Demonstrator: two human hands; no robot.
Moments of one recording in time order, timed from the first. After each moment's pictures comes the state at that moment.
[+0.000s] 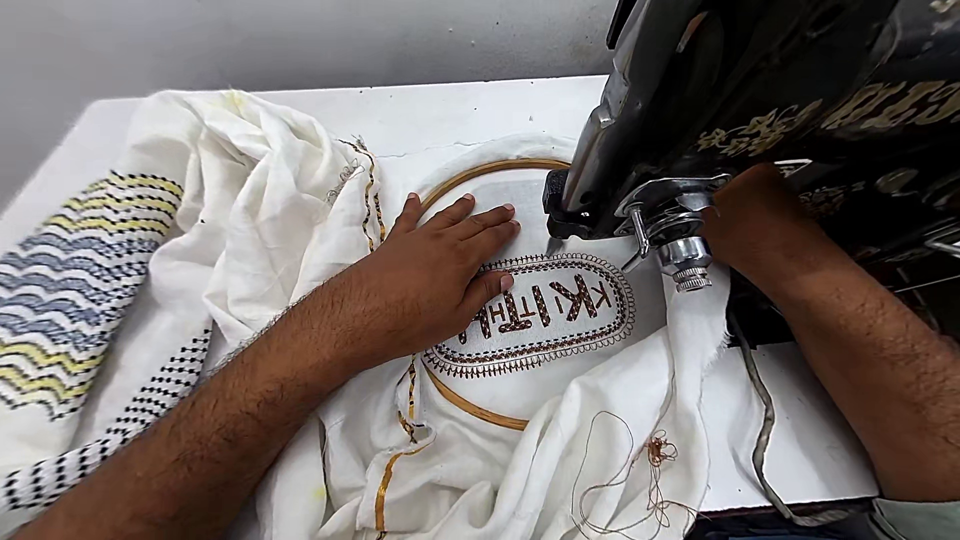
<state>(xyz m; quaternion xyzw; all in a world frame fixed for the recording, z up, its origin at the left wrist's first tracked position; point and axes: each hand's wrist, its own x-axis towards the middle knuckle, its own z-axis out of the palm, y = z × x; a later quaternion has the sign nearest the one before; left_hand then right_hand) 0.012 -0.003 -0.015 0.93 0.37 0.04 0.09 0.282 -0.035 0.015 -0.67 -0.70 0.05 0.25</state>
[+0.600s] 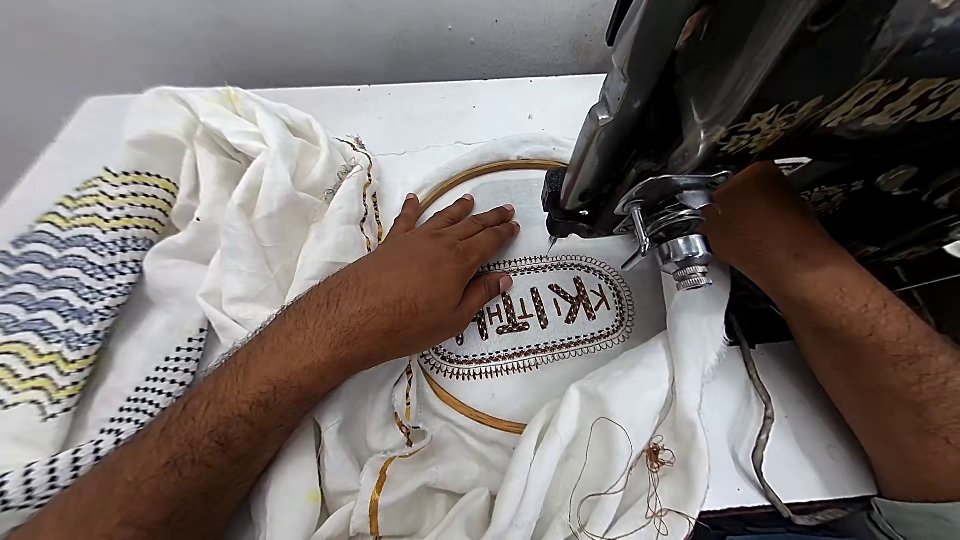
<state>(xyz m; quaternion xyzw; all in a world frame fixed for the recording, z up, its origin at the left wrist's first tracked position) 0.012 -0.003 -0.016 0.93 0.36 0.05 0.08 0.285 -0.035 0.013 -0.67 -0.70 0.04 0.24</state>
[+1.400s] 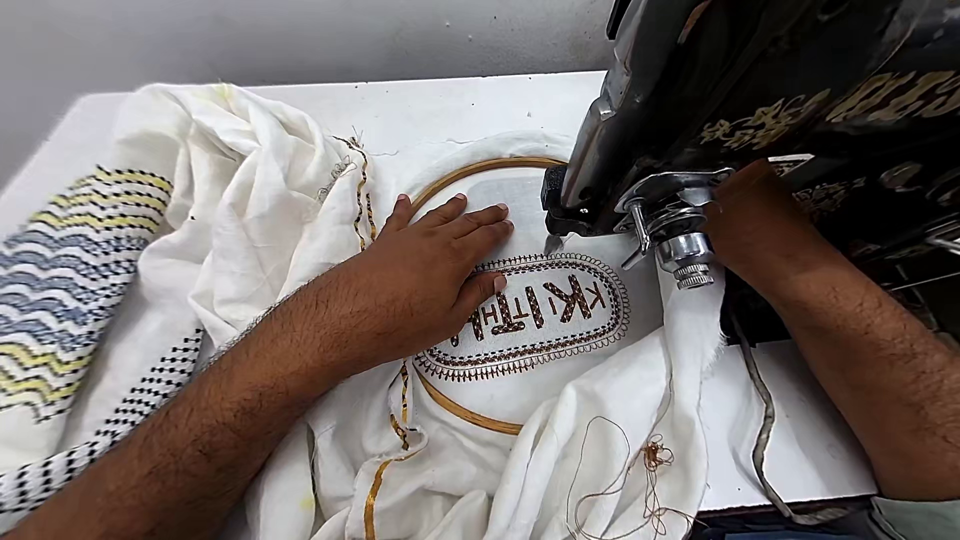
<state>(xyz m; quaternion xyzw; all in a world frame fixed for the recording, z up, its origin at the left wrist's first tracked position) 0.009 -0.005 -0.011 0.93 0.37 0.02 0.09 0.284 -0.036 0.009 -0.63 -0.72 0.04 0.29</state>
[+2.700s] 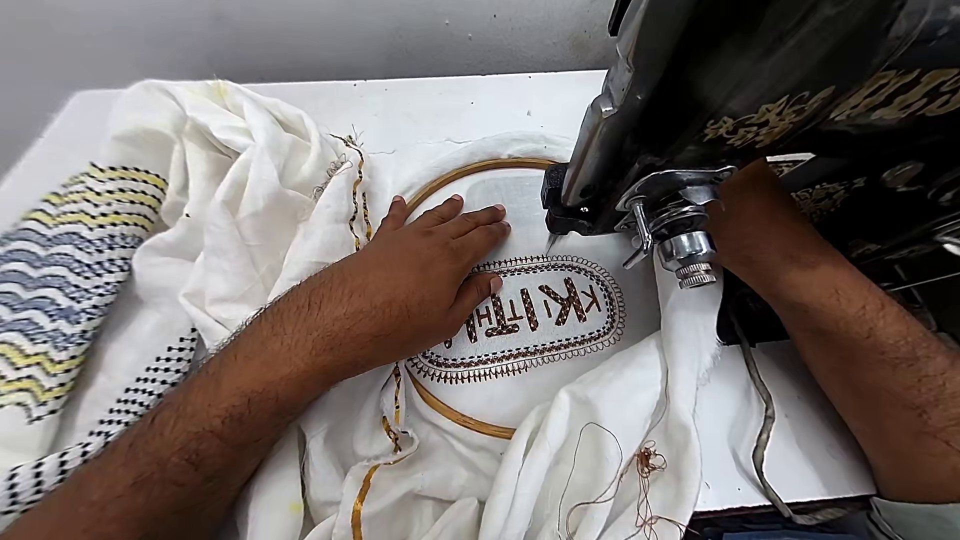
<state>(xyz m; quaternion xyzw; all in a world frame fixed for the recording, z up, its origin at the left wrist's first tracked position) 0.009 -0.007 -0.008 0.93 0.37 0.01 0.08 0.285 -0.034 0.004 -0.62 -0.73 0.03 0.29</state>
